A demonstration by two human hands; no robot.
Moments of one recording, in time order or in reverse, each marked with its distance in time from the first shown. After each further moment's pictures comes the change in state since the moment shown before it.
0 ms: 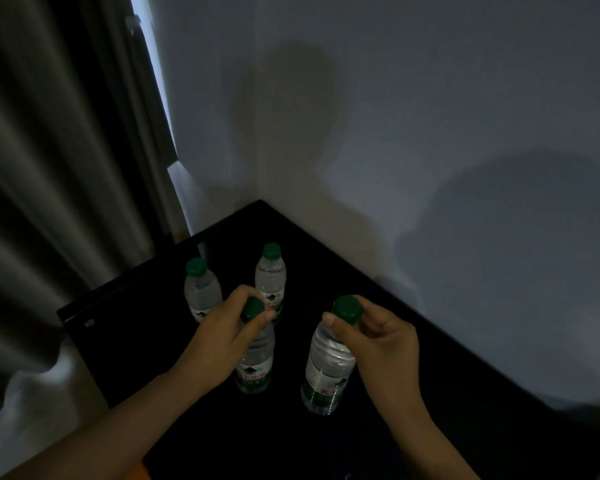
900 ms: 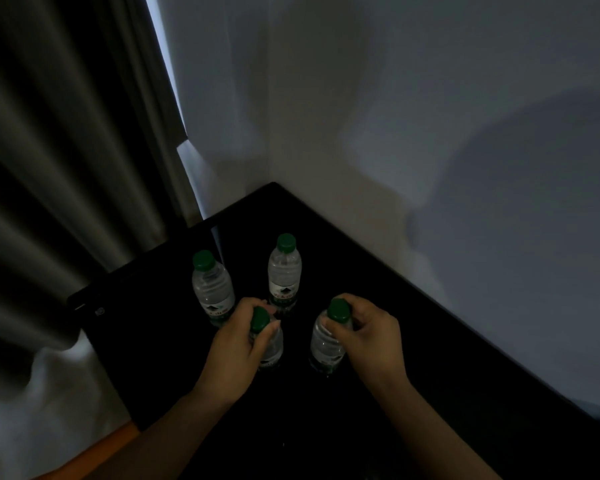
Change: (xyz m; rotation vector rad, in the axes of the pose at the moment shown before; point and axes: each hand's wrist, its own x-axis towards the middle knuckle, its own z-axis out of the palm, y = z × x) left_hand 0.005 -0.061 0.036 -0.002 0.107 -0.112; right_hand 0.049 0.077 0.006 -0.480 -0.126 0.055
